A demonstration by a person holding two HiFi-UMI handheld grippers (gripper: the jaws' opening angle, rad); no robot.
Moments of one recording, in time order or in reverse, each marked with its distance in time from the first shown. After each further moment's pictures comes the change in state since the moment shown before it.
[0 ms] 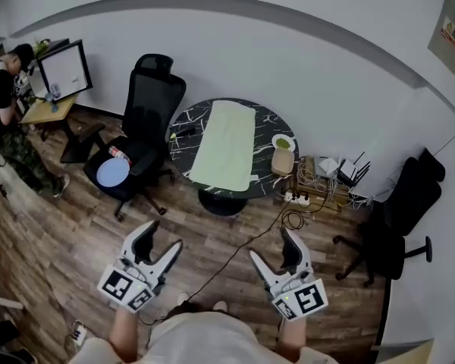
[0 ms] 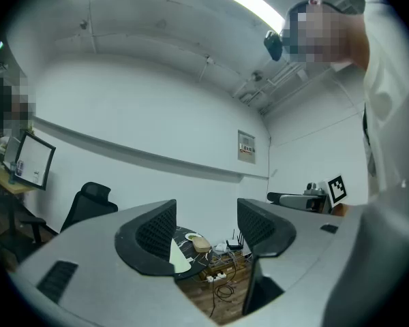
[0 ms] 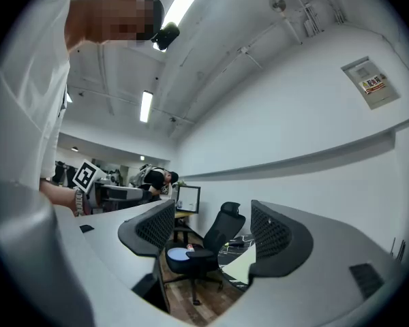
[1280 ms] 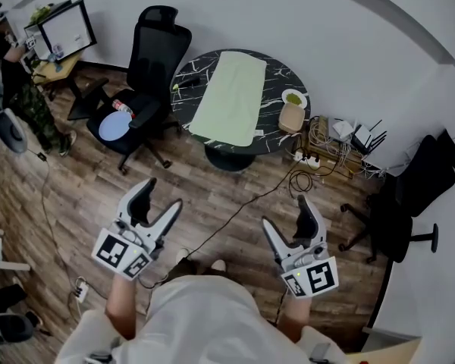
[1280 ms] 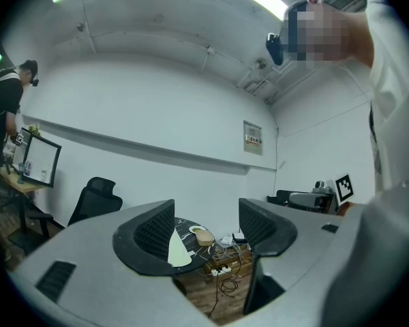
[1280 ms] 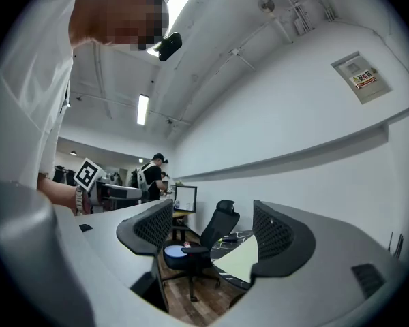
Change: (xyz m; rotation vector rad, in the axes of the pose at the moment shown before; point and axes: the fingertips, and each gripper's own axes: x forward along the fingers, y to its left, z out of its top) left arm 0.038 -0.028 -0.022 0.017 0.058 0.073; right arm -0.038 -0.061 -0.017 0.026 -0.008 -0.004
